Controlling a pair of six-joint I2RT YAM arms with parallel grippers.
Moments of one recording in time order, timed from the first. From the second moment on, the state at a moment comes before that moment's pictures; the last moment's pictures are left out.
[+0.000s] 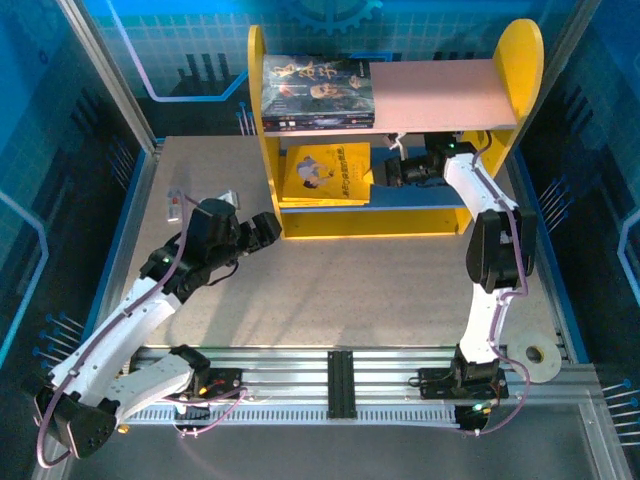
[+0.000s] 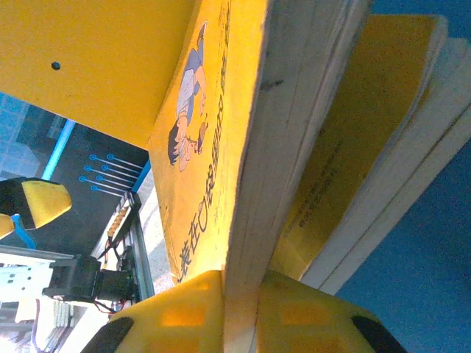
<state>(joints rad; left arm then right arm) -0.46 0.98 0.97 -0.63 -0.01 -0.84 0.11 2.02 1.76 -0.78 -1.09 -0.08</state>
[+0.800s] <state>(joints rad) -0.46 1.11 0.98 -0.57 0.00 -0.80 0.15 2.09 1.86 -0.81 -1.01 -0.05</state>
